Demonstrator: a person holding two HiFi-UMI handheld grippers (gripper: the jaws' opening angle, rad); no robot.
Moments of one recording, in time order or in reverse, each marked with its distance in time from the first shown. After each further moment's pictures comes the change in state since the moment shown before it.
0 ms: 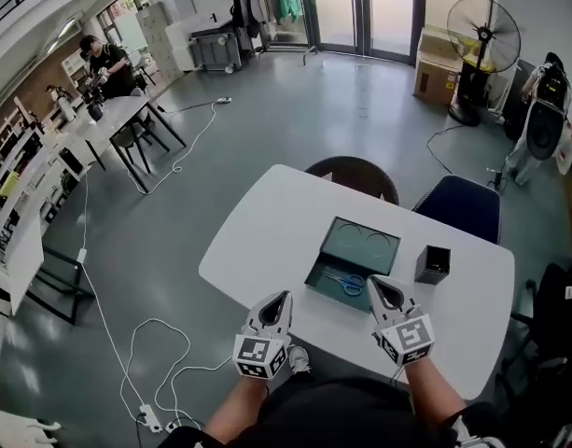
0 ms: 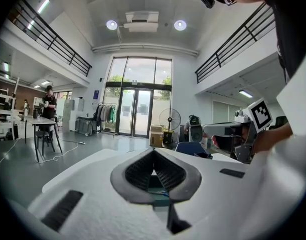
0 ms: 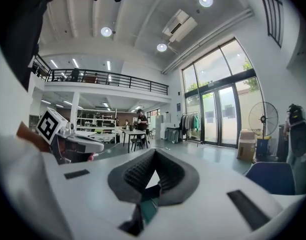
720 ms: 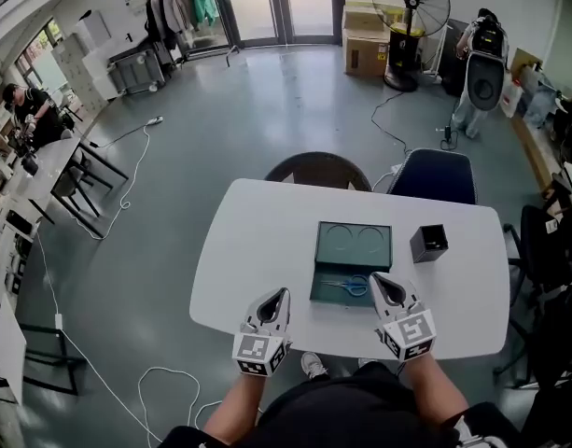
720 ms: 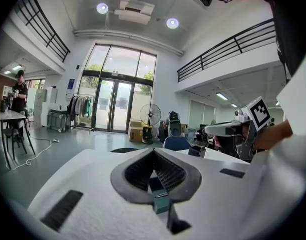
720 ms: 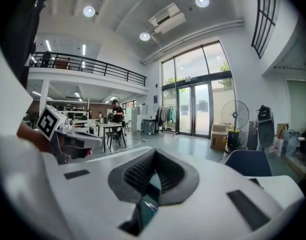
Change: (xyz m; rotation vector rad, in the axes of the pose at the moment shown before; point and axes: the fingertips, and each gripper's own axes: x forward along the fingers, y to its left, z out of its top) left arm 0.077 0.071 -0.009 0.029 0.056 -0.309; right arm 0.049 -0.004 -0.025 0.046 0.112 -0.322
